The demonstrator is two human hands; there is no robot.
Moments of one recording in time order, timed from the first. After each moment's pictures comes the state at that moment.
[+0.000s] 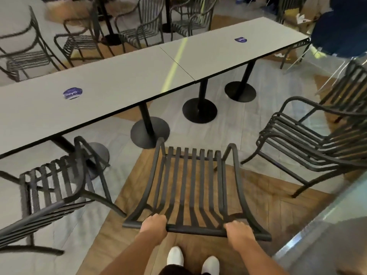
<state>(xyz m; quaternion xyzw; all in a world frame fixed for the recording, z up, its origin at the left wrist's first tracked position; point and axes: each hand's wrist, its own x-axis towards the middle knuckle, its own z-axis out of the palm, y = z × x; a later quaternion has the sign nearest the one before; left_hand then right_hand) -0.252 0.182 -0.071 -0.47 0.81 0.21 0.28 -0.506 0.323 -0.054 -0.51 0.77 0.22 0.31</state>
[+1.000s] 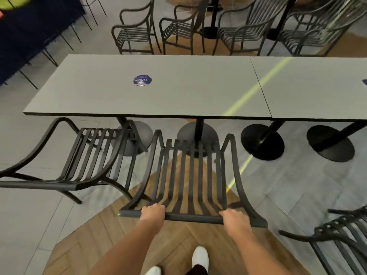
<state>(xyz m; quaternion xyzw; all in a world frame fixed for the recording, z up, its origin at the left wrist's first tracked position) -0.322 0.017 -0.075 -0.66 0.66 0.24 0.28 -0.607 0.009 -0.063 -0.72 0.63 0.22 0.19</state>
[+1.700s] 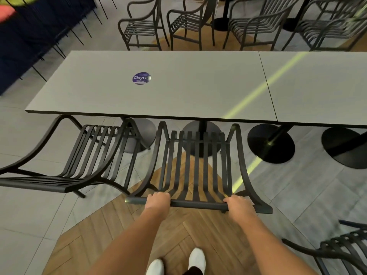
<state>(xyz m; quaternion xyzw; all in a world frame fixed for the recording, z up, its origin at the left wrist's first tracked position) -0.374 -0.054 -0.066 -0.69 0.64 0.25 0.23 -0.657 -0.088 -0.072 -0.74 0.59 0.24 0.18</state>
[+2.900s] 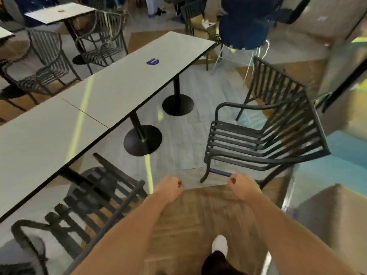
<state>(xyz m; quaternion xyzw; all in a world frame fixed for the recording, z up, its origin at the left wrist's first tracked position) -0.742 0.020 0.021 -0.29 0.90 0.25 0.18 -0.919 0.238 0.011 -0.25 0.93 -0.10 0.25</state>
